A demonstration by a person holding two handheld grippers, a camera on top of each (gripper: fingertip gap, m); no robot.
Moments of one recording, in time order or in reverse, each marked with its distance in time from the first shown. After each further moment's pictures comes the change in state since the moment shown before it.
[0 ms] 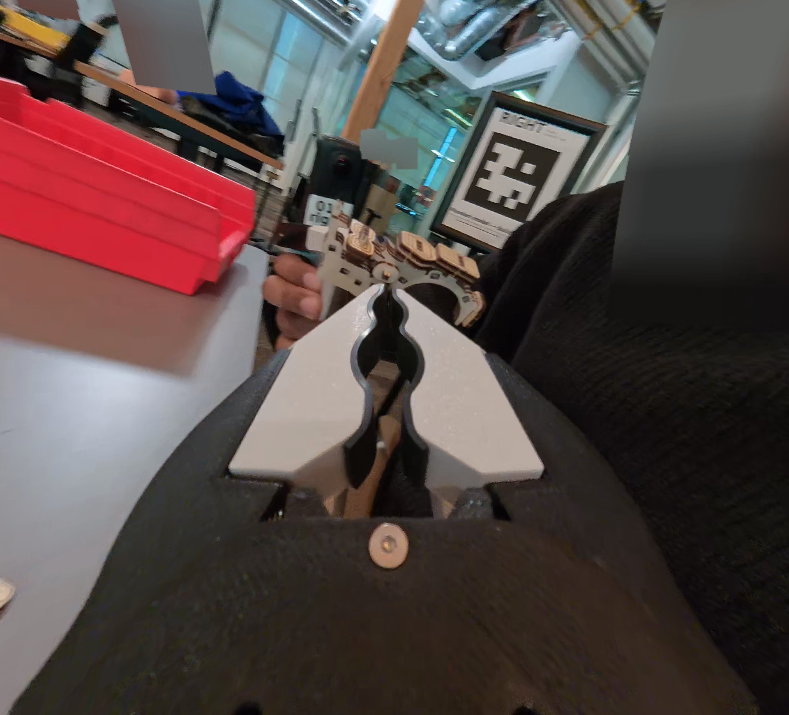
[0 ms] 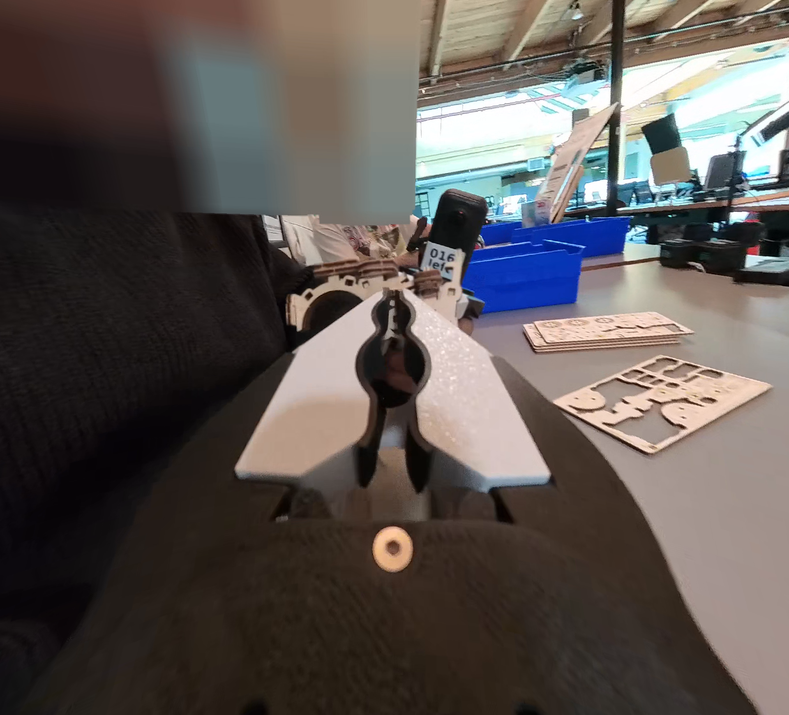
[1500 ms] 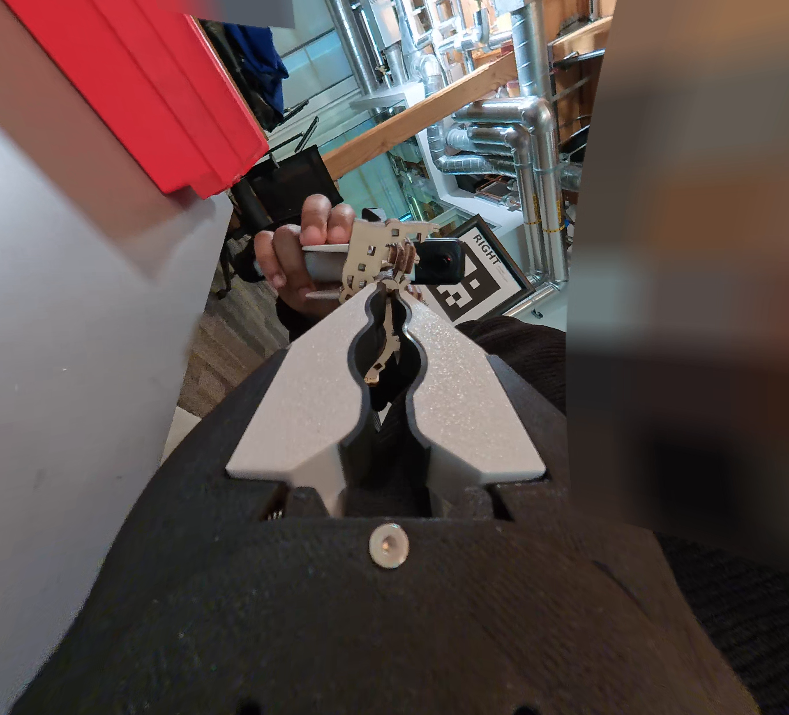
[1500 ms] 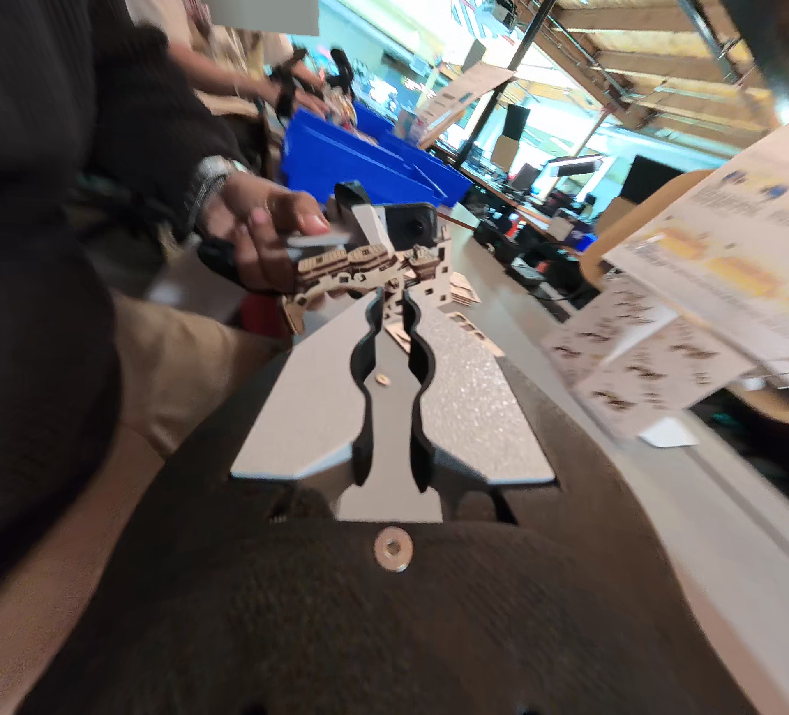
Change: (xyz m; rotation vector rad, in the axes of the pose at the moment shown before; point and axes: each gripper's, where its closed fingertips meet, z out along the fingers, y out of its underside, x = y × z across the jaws) left arm -0.042 0.004 -0.013 0.152 0.004 -0.633; right arm 0.027 0.030 -0.009 -0.361 0.288 -0.674
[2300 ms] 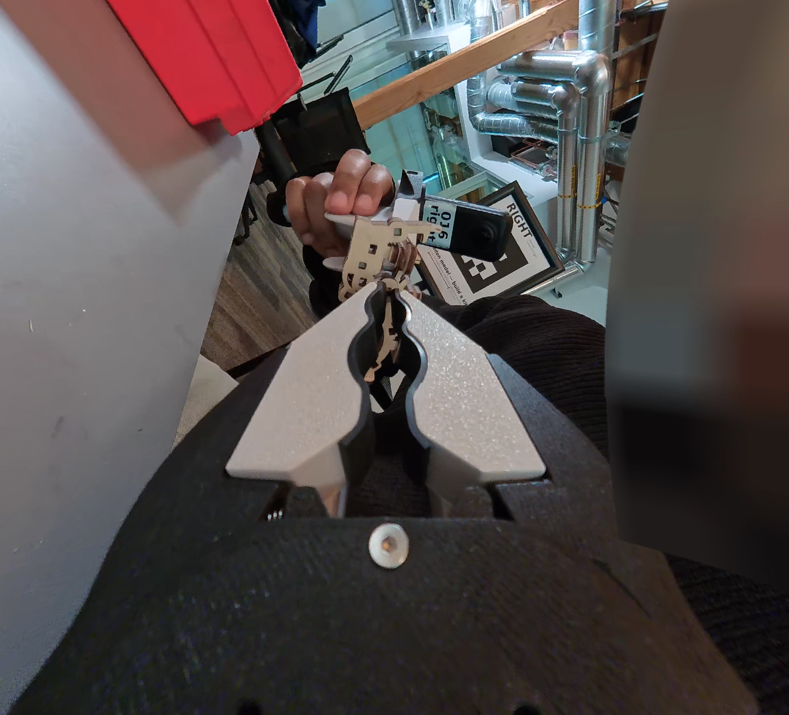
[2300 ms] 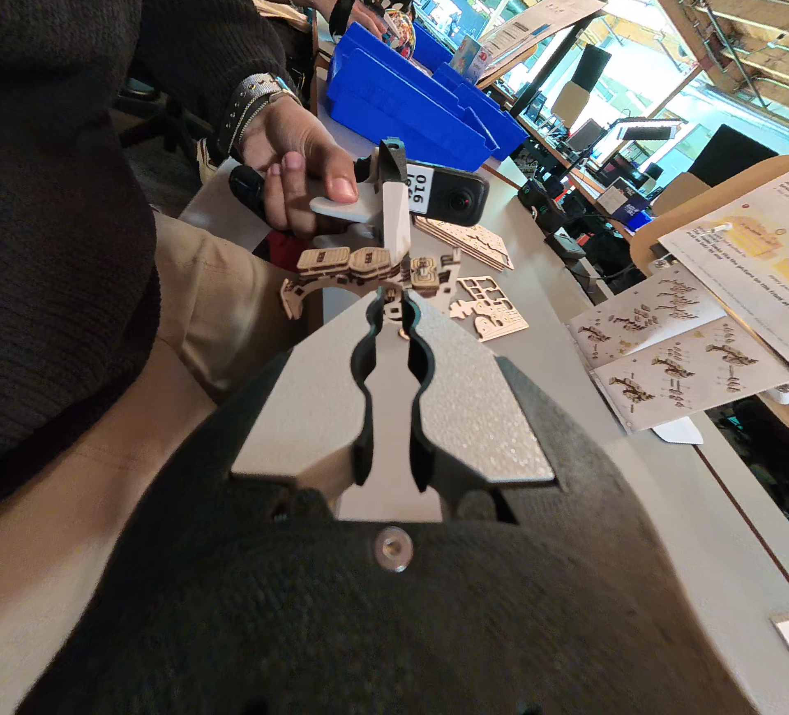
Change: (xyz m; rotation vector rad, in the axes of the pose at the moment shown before) left arm -0.021 0.022 0.005 -0.112 -0.088 -0.070; right arm -0.018 0.020 -0.009 -0.140 -0.140 -0.081
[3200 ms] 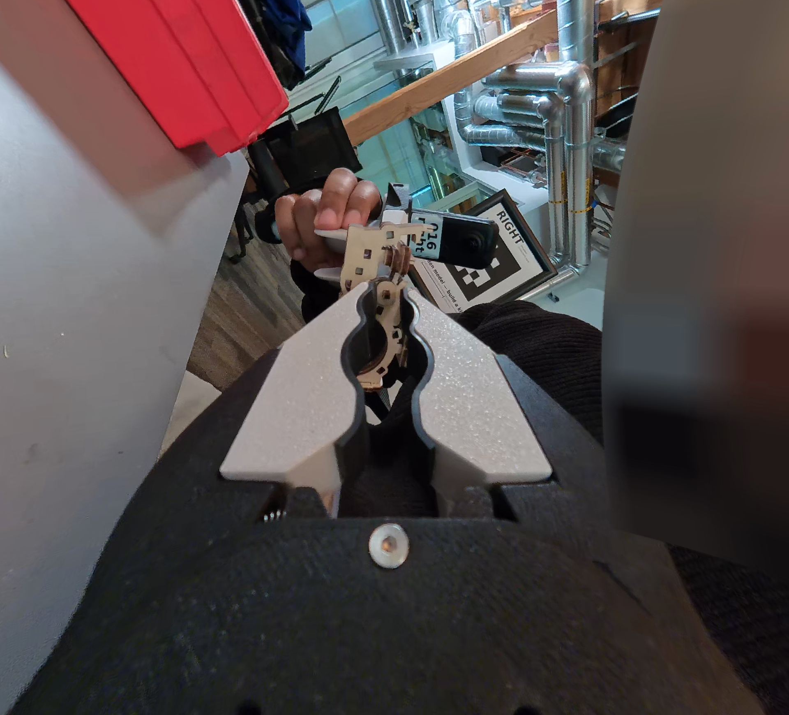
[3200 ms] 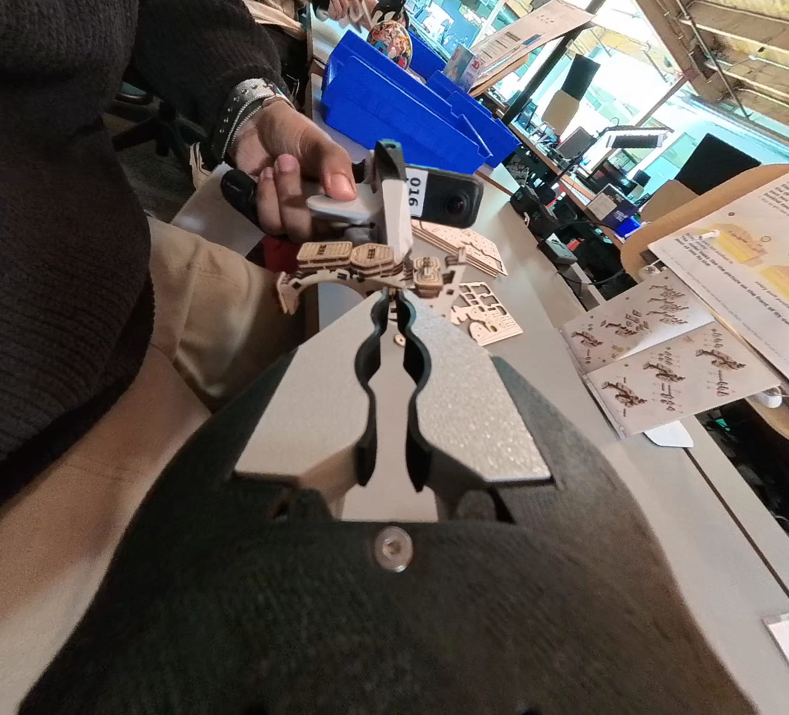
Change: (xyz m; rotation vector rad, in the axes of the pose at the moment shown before) left arm 0.009 -0.004 0.002 0.035 0.026 0.039; right arm 0.002 -0.004 0.002 0.016 0.021 -0.009
